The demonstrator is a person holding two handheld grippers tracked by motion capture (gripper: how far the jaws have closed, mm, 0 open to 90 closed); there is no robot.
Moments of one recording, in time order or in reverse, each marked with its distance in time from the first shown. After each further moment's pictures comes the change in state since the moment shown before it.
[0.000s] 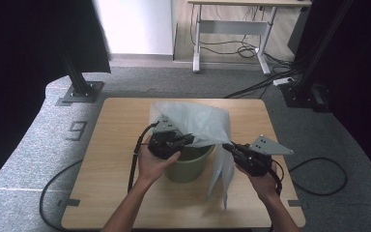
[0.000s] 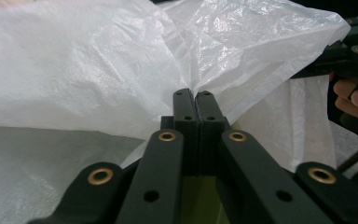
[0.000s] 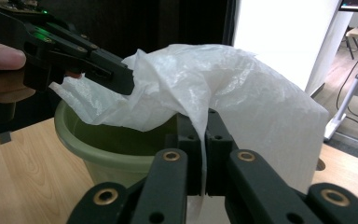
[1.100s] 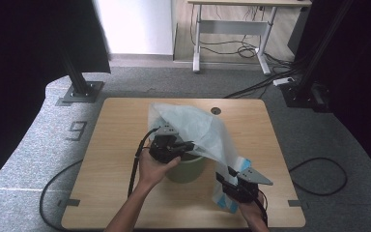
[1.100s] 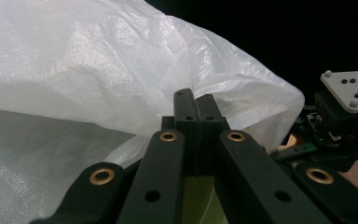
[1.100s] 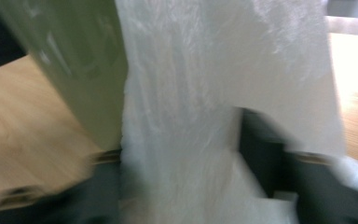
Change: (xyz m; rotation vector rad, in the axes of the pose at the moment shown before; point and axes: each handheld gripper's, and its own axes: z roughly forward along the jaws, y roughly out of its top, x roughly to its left) left arm 0.002 -0.014 0.008 0.055 -0.041 -0.049; right arm 0.021 -0.123 0.016 0.151 -0.152 0.149
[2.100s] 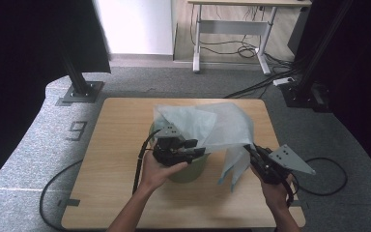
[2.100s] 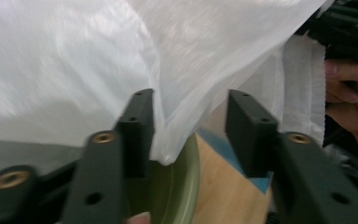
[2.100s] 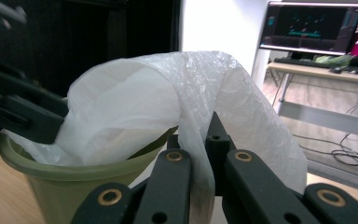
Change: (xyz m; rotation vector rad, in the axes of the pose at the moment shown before) left arm -0.018 0.005 -0.006 -0.077 -0.078 0.047; right arm -0.014 0.110 -0.068 -0.311 -0.072 -0.135
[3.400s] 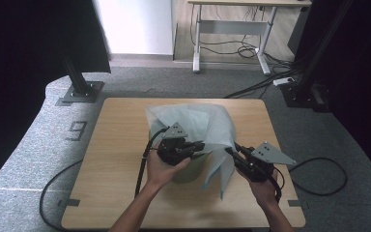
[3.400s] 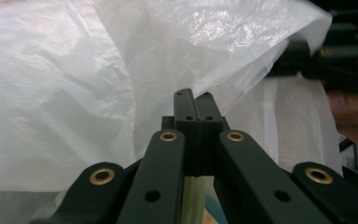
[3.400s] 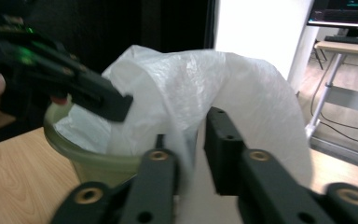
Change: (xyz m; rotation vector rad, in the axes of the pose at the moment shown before) left arm -0.003 0.005 0.011 0.007 0.034 0.033; right arm 0.017 -0.007 0.024 0.087 0.140 0.016
